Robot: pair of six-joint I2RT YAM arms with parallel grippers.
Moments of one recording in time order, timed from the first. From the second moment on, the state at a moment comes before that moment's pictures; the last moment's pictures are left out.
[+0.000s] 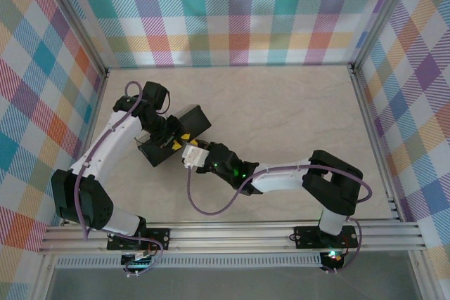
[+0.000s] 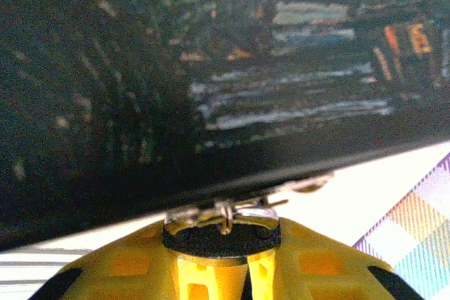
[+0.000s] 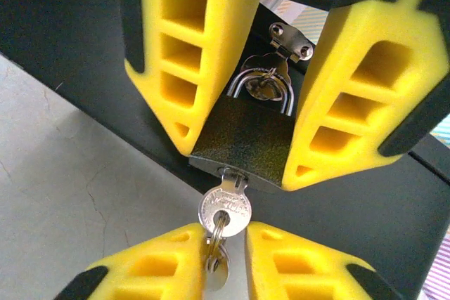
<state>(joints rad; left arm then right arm) -0.28 1.45 1.33 -1.15 0.39 -0.99 1.15 1.74 0.91 0.58 0.30 -0.58</state>
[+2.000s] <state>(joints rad) -0.27 1.43 1.29 -1.10 0.38 -1.00 1.16 1.79 1.01 0.47 0.36 -0.48</state>
